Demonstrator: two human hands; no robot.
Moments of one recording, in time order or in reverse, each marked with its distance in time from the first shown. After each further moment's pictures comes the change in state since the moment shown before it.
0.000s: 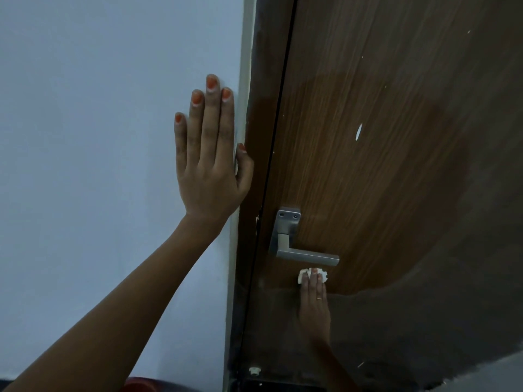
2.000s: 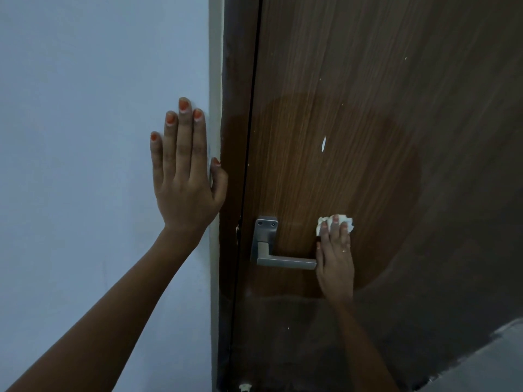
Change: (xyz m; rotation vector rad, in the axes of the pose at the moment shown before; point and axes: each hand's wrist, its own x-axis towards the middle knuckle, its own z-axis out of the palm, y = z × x) left_hand 0.000 0.003 -0.006 -0.021 -0.051 -0.038; right_hand 0.086 0.026 -0.107 0.127 0.374 -0.112
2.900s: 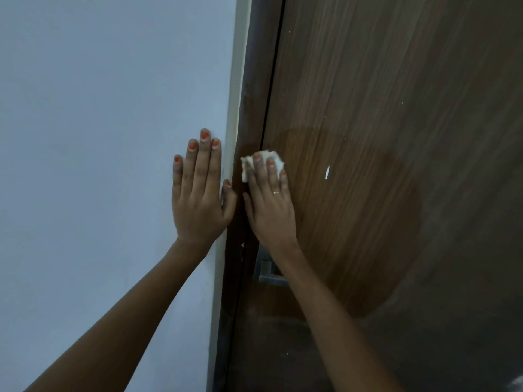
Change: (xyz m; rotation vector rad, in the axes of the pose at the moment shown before) left_hand -0.002 -0.006 0.005 -0.032 0.019 0.025; right_hand 0.133 -0.125 -0.006 -0.049 0.129 -0.396
